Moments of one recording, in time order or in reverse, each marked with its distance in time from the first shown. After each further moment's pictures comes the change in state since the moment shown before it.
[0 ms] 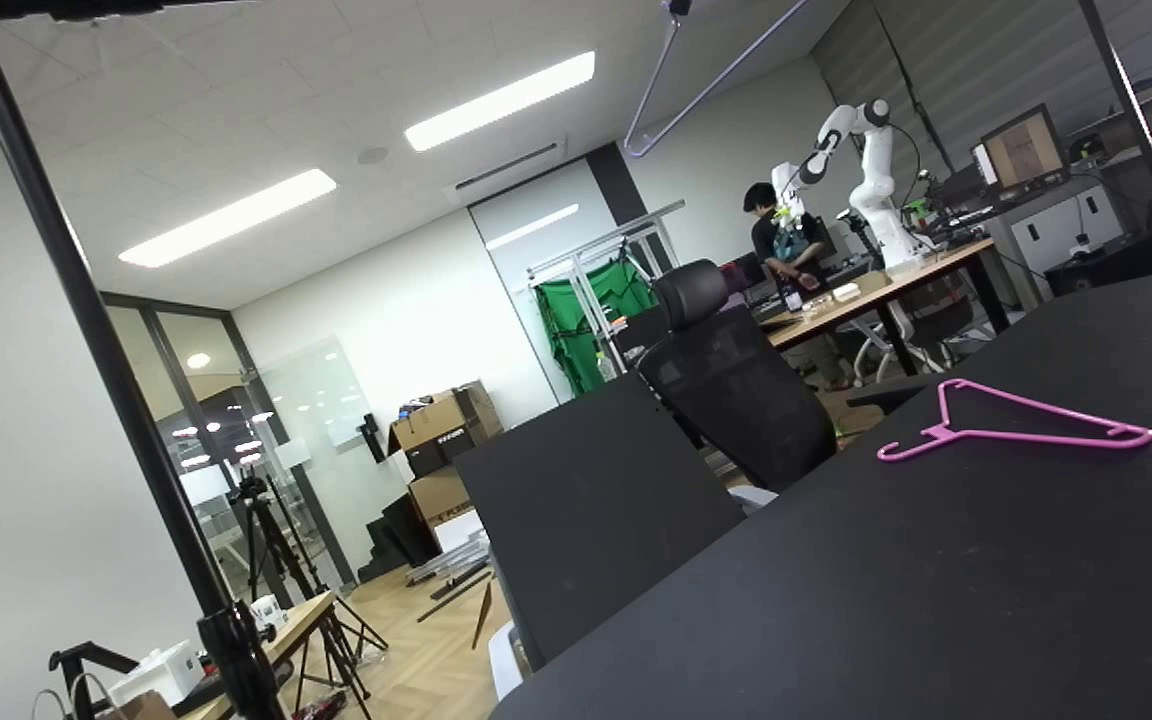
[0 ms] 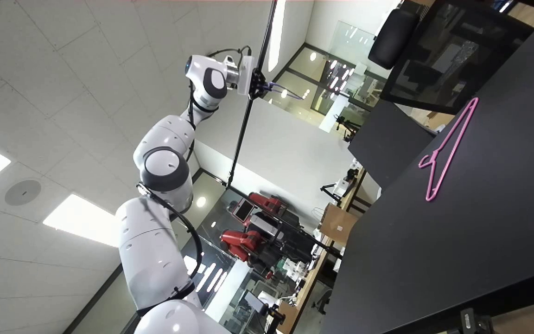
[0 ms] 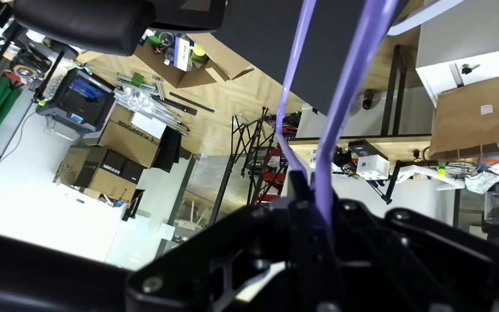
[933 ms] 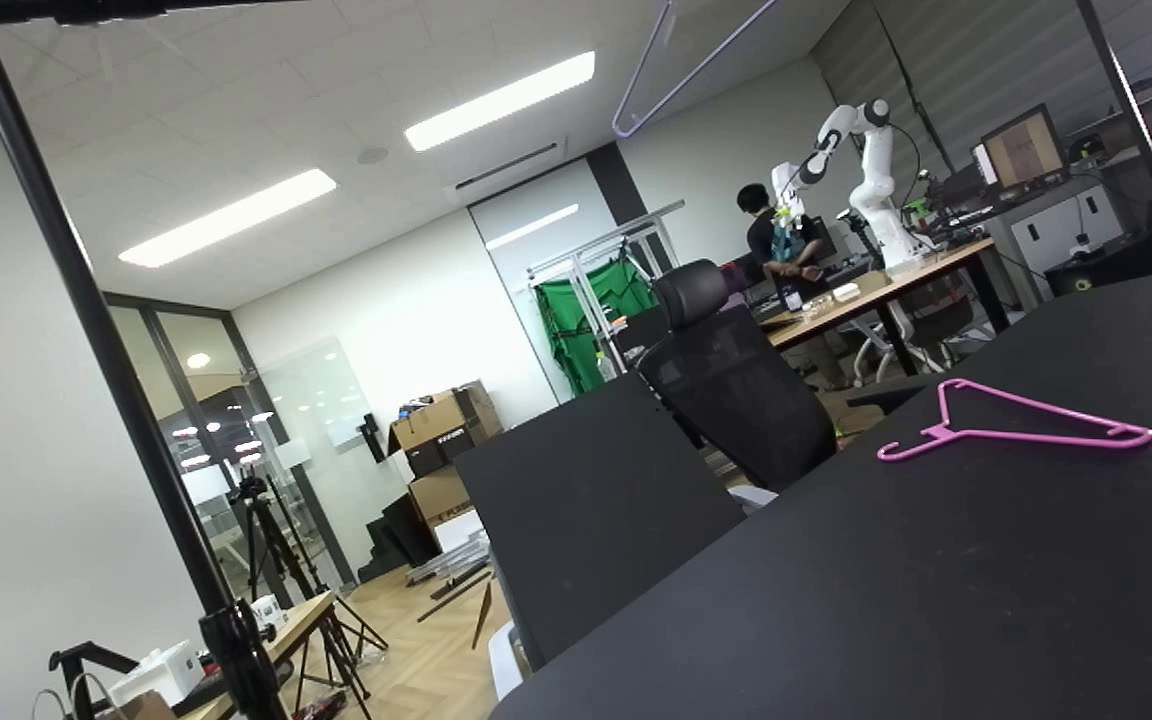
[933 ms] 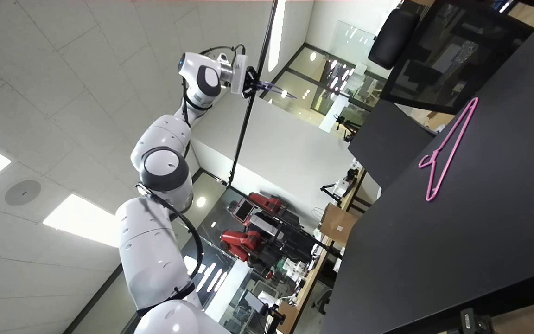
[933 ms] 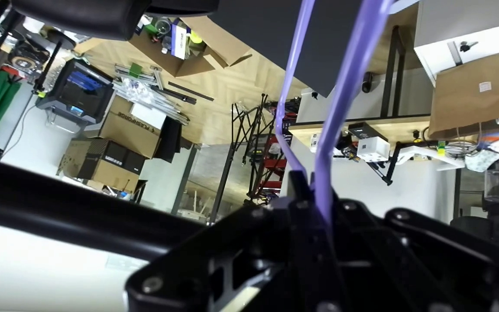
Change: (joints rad) arm -0.003 -0.001 -0.005 0.055 0.029 -0.036 0.031
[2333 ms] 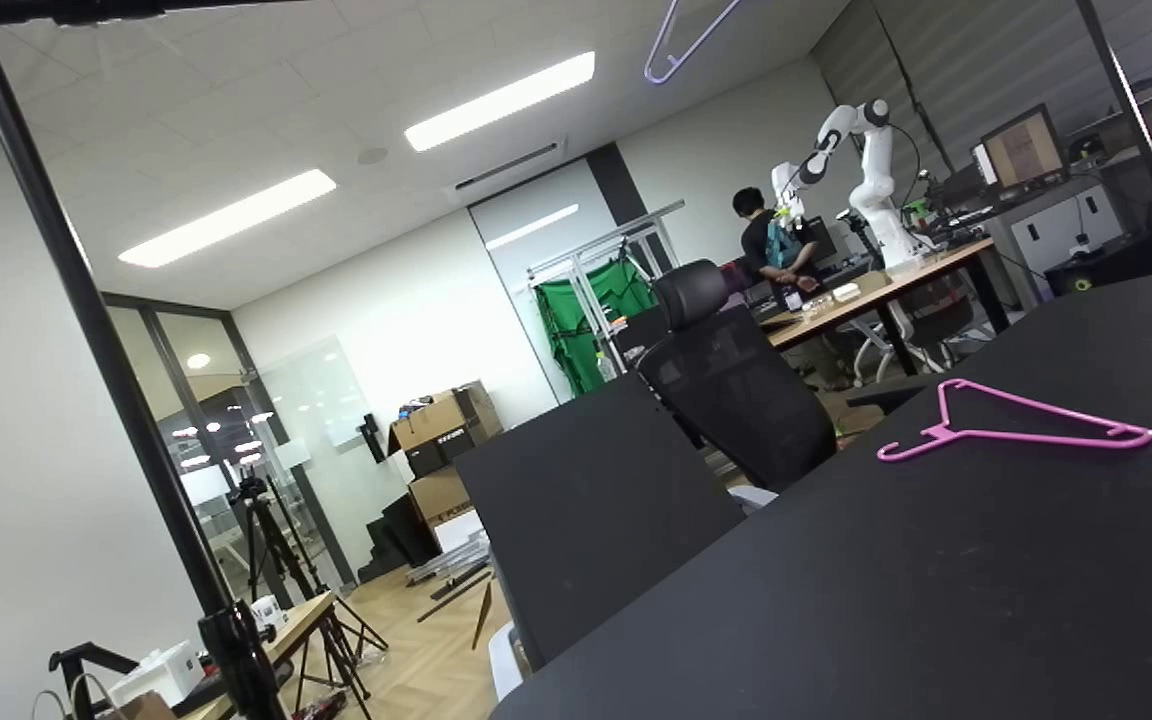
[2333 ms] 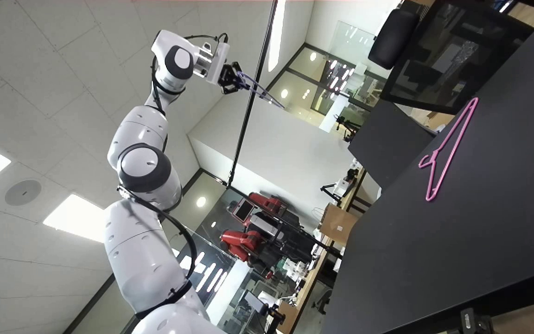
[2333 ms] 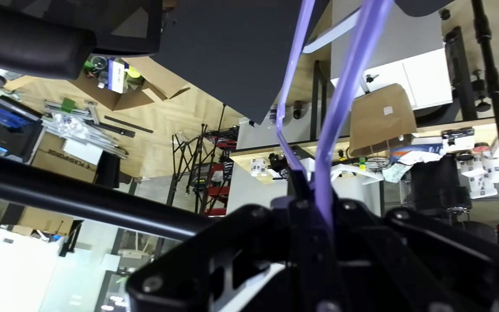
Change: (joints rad) arm -0.127 -0.090 0.011 0.057 0.087 -0.399 -0.037
